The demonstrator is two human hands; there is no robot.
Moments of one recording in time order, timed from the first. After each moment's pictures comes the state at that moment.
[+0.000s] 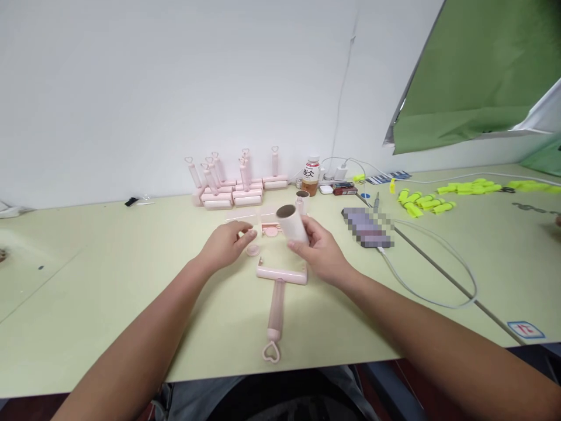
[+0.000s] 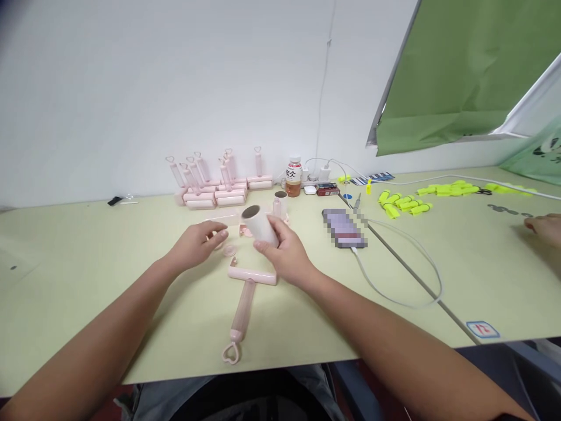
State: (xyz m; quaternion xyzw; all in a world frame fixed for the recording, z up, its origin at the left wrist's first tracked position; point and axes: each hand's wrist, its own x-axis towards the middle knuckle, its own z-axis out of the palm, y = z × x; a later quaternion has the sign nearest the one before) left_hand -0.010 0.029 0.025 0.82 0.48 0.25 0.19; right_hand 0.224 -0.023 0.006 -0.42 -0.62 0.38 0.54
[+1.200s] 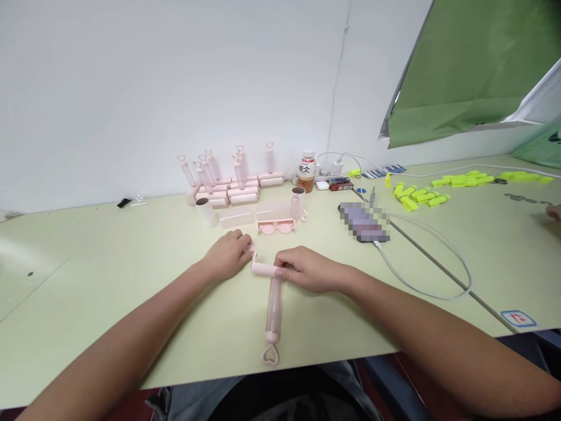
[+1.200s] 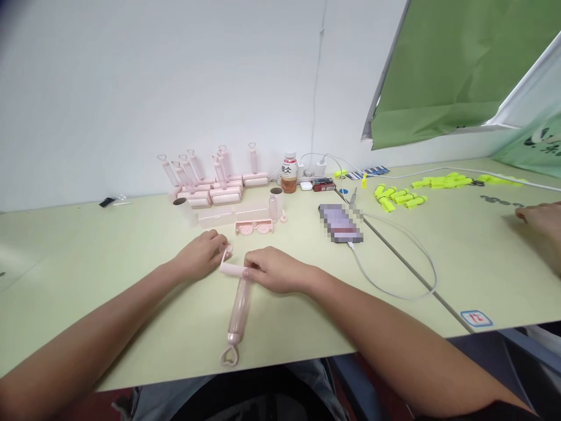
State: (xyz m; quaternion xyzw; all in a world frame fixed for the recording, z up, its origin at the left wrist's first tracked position) left_hand -0.010 0.032 -0.005 0.90 0.43 0.07 0.03; right_hand 0.227 -0.029 0.008 -0.40 -0.86 0.28 0.16
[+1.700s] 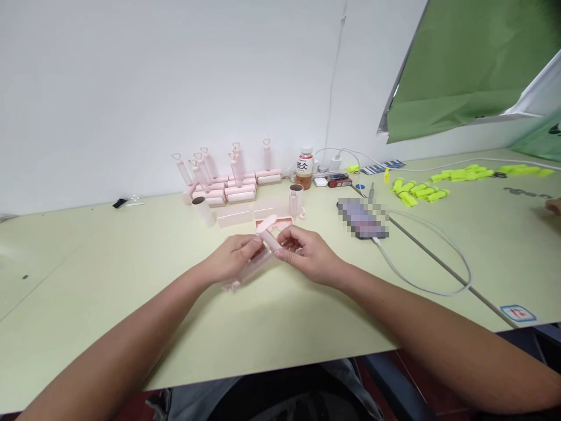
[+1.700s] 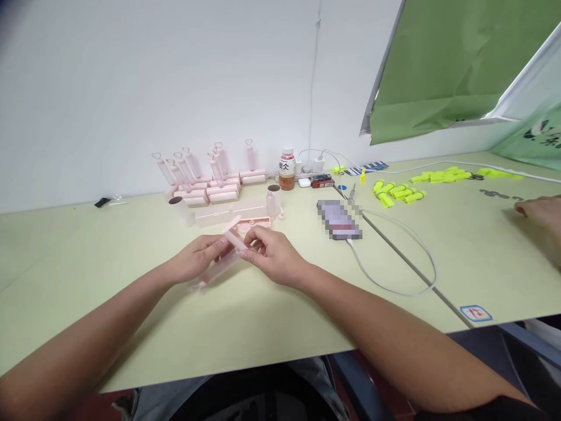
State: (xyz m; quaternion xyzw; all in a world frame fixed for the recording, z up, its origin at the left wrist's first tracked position) left_hand 0.010 0.008 0.027 0.83 0.39 0.18 0.36; right_hand 0.226 -0.031 0.007 -0.41 -0.74 0.33 0.41
